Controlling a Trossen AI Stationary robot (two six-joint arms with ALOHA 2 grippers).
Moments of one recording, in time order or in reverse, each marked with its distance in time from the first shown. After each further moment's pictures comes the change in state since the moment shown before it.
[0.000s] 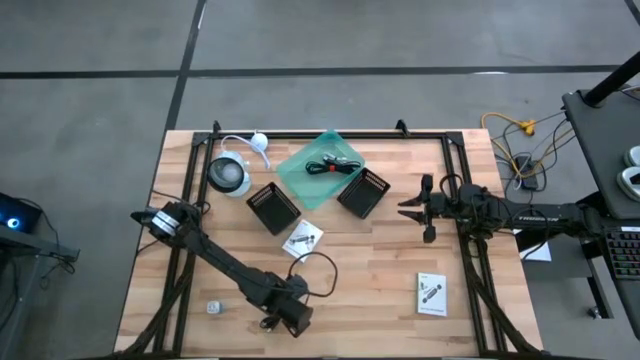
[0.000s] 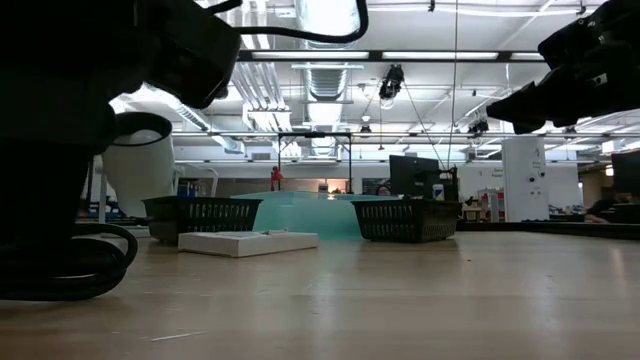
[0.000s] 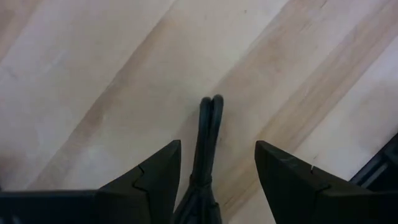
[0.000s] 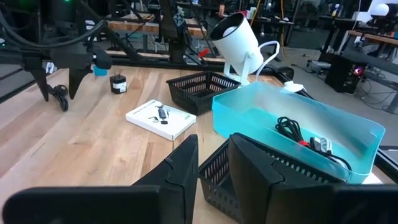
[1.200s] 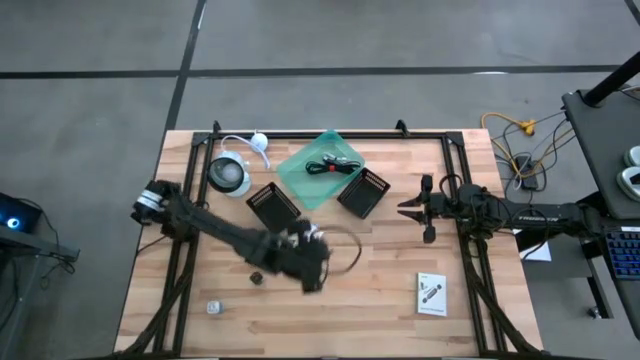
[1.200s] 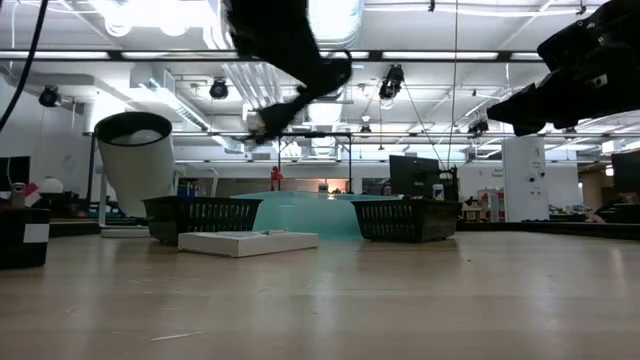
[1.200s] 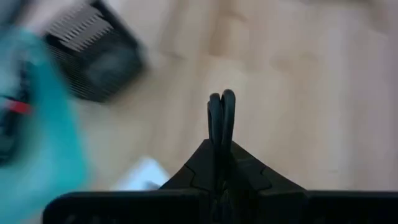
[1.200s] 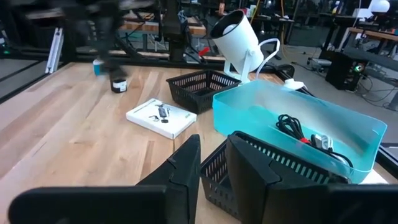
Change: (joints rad) left arm 0.210 -0.197 0.029 0.113 -0.531 0.924; right arm 0.002 0.005 -0.002 -0.001 0.001 0.007
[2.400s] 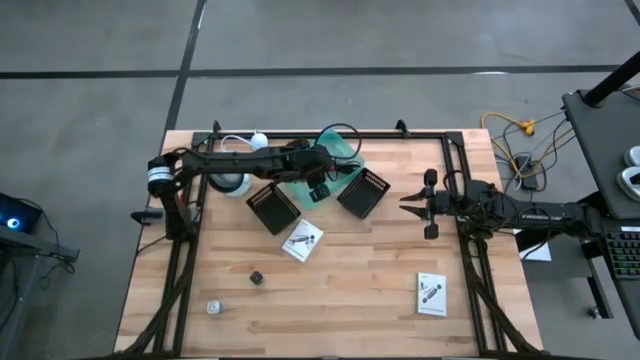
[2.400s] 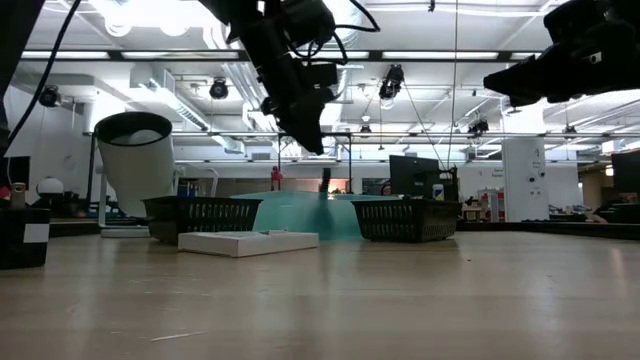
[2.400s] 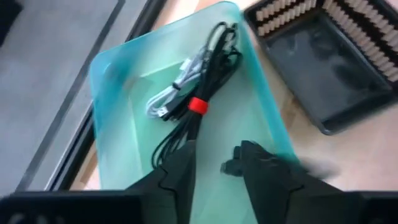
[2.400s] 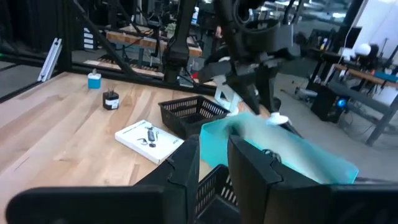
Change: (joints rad) left arm 0.597 0.001 0.001 0.026 0.168 0.369; right arm 0.000 0.000 0.076 0.003 0.006 -0.121
